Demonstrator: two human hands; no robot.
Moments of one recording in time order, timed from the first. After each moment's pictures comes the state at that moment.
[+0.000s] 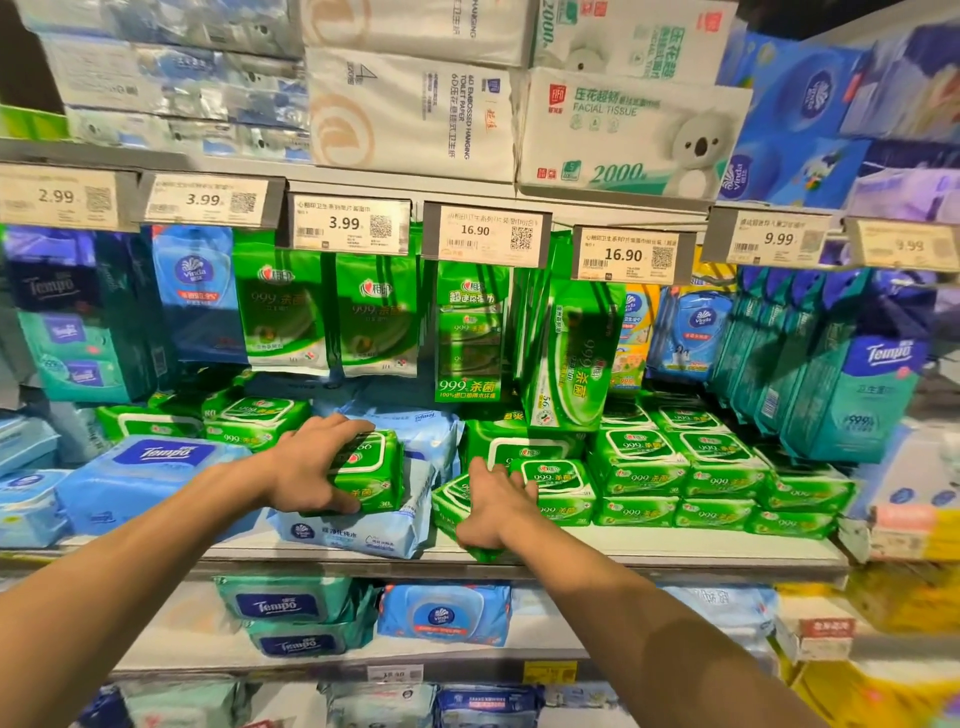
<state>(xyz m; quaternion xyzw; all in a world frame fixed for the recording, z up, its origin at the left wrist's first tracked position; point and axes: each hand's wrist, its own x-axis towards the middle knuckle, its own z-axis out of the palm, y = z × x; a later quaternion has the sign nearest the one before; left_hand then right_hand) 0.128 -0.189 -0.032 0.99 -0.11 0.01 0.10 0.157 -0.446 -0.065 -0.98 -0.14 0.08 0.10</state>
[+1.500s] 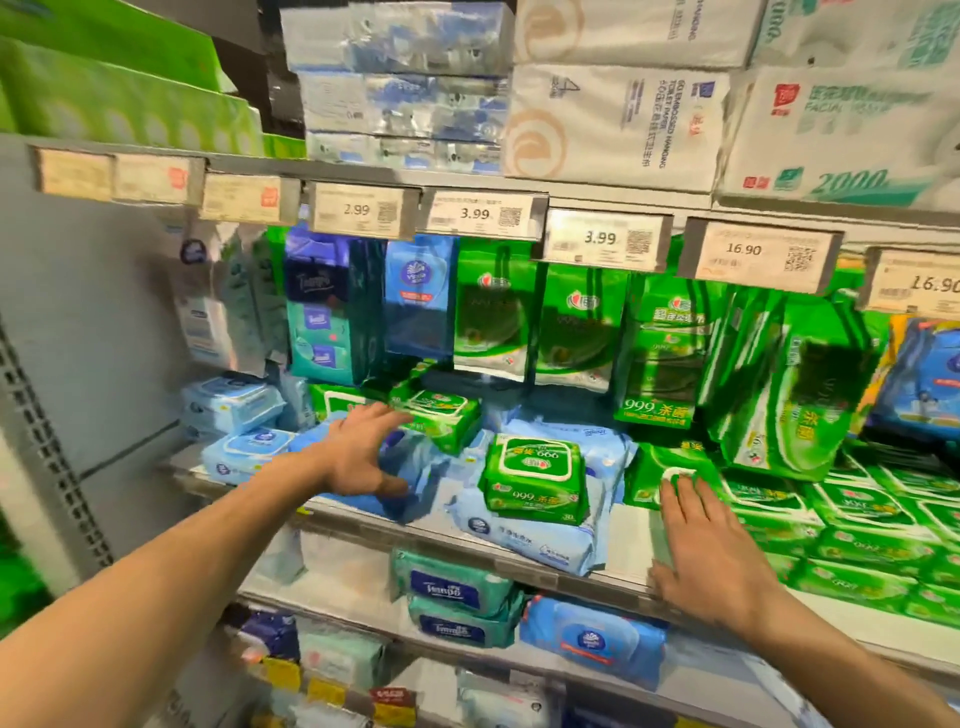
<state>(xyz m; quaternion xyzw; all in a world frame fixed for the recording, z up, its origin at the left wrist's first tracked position) 0.066 -0.054 -0.039 0.99 0.03 0.06 0.10 0.129 -0.460 -0.057 -0.97 -0.21 -0.04 -0.10</state>
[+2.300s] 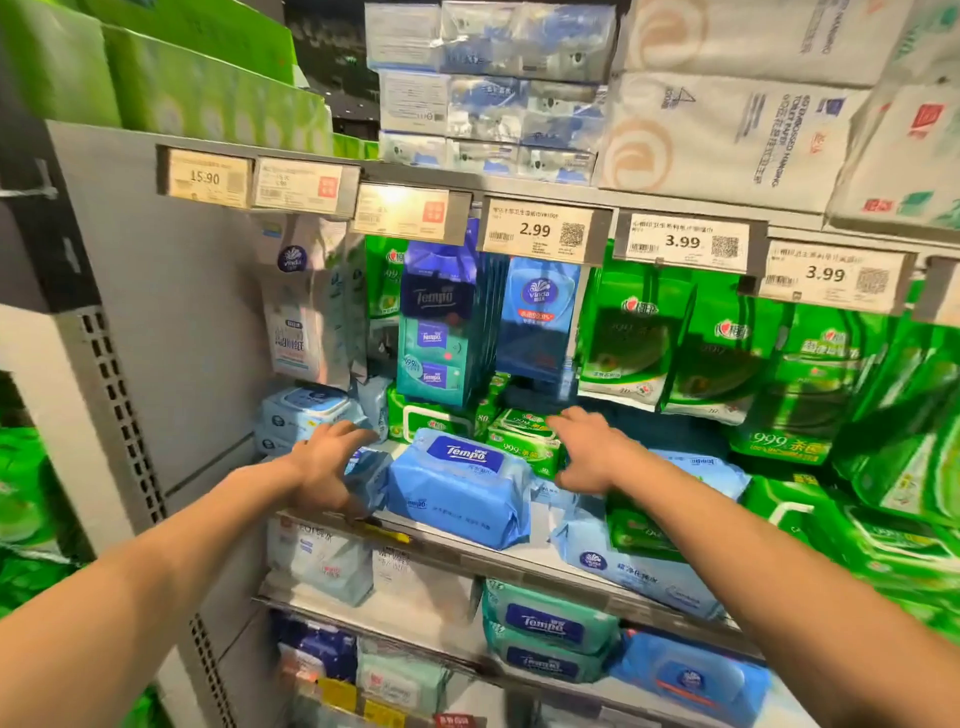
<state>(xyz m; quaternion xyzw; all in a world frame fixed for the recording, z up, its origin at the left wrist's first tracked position) 0.014 0.108 -0.048 0.99 0.09 -0.01 0.10 0.155 -0.200 0.007 -0.95 -0.32 0.04 -0.03</state>
